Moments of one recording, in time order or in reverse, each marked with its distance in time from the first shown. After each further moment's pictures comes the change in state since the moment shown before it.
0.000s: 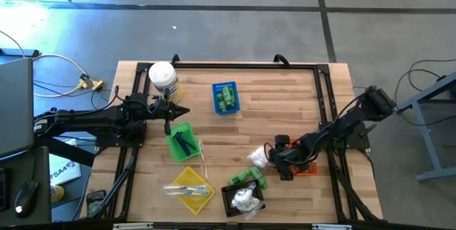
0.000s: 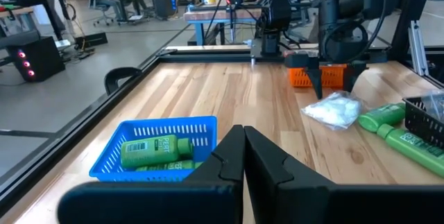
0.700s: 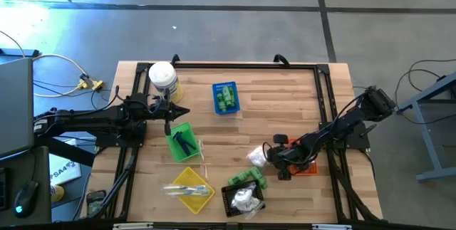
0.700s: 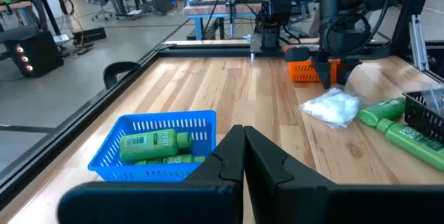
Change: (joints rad) left arm 0.000 0.000 0.001 -0.019 0.000 0.000; right arm 0.000 0.002 0.000 0.051 0.036 -0.009
